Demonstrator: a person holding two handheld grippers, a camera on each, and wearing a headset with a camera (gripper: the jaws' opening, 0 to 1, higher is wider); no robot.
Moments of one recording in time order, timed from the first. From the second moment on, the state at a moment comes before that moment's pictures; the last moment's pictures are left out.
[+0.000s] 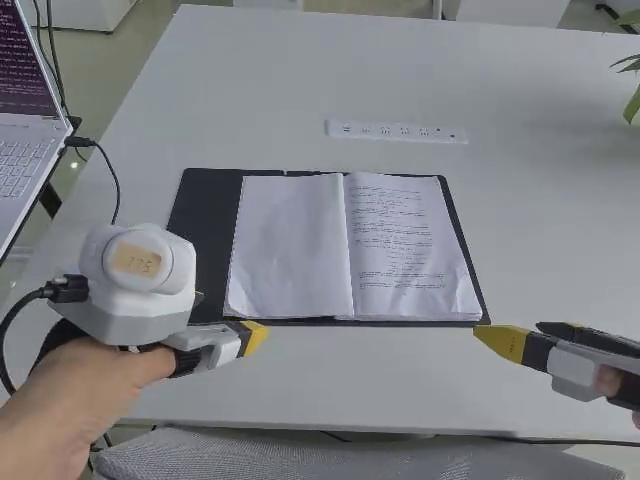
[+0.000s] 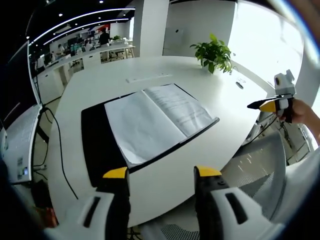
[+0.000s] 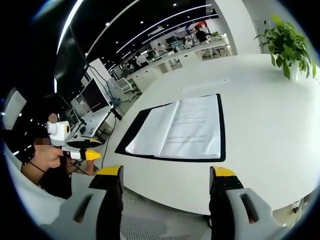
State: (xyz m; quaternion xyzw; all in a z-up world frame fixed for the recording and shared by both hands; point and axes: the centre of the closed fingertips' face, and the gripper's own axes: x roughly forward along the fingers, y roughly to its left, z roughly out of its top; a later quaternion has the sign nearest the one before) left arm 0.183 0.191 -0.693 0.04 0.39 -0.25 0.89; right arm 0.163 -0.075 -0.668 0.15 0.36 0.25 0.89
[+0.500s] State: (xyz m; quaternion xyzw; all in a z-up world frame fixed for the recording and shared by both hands) left arm 0.216 0.157 -0.710 0.02 0.37 -0.28 0.88; right arm 0.178 -0.068 -0.683 0.17 0.36 0.25 0.88
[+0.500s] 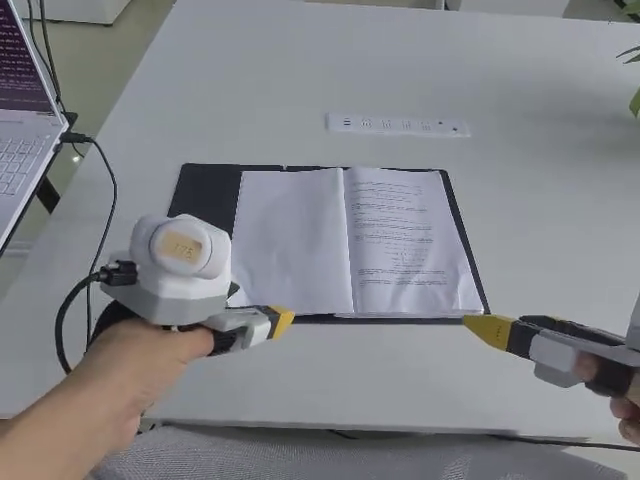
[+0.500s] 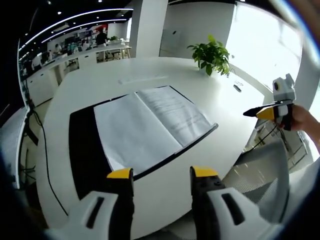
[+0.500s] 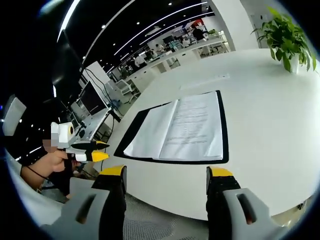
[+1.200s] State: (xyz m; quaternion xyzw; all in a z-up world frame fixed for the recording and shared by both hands) left arm 0.284 -0.011 -0.762 0.04 0.31 -0.36 0.88; right arm 0.199 -0.076 -0.702 0.22 0.35 0.23 0.88
